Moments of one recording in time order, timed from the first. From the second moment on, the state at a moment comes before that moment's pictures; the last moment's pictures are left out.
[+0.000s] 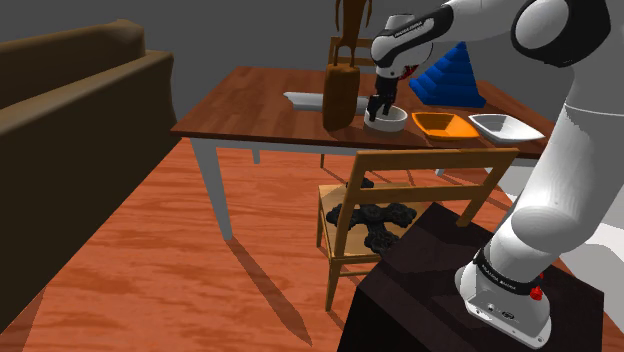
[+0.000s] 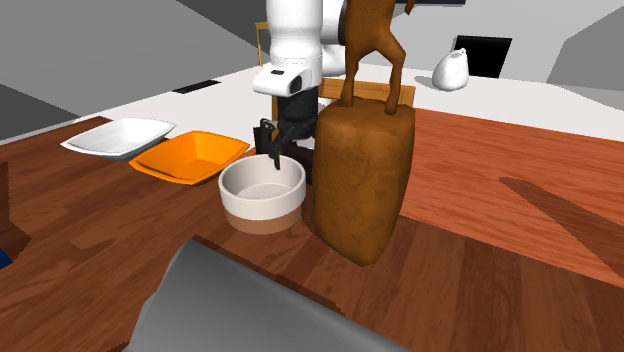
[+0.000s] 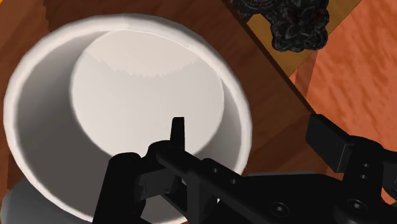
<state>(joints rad) -0.14 0.20 -0.28 -1.88 0.06 2.07 -0.43</state>
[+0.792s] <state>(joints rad) -0.14 0.24 -0.27 -1.92 0.08 2.15 -0.45</state>
